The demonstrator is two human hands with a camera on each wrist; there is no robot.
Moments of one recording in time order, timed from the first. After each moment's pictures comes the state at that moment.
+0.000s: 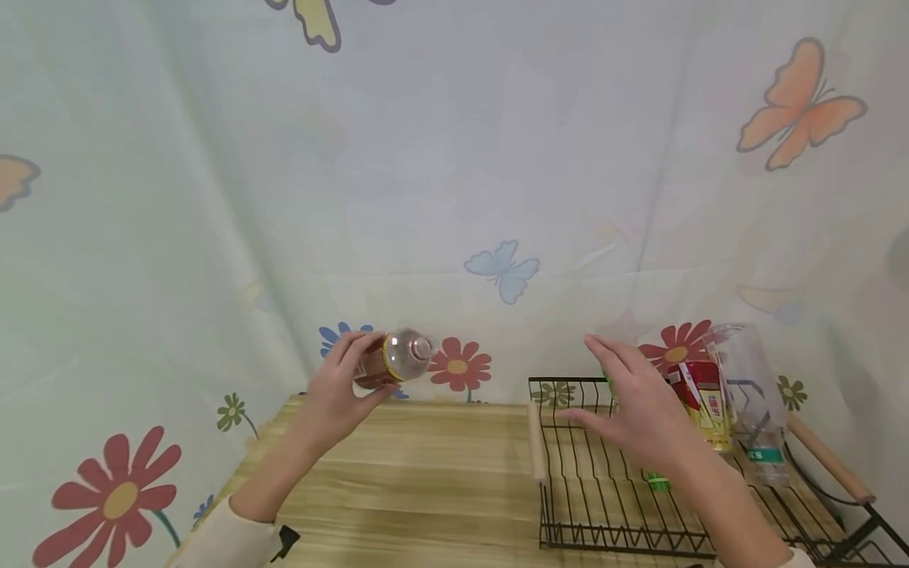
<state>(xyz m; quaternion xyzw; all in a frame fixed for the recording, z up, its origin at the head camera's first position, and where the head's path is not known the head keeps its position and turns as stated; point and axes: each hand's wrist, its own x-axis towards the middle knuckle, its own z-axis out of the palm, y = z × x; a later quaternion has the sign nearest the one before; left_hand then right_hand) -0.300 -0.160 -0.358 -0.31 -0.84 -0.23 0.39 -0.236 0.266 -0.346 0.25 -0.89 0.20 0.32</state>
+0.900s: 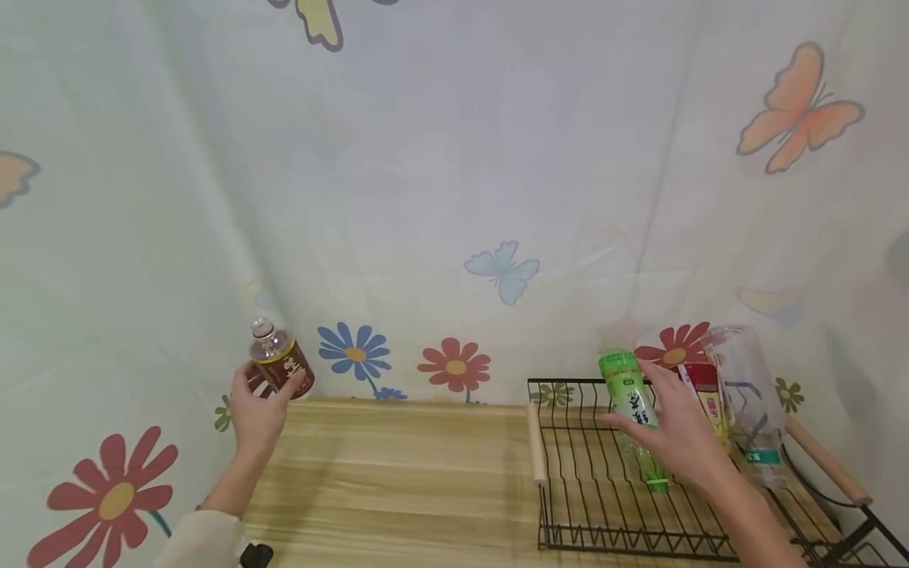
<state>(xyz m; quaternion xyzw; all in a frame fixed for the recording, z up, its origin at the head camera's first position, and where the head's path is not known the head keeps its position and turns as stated) -0.361 -0.286 -0.445 0.07 -0.75 -0.55 0.37 -0.260 0.322 -0.398 0.13 -0.93 0.26 0.25</state>
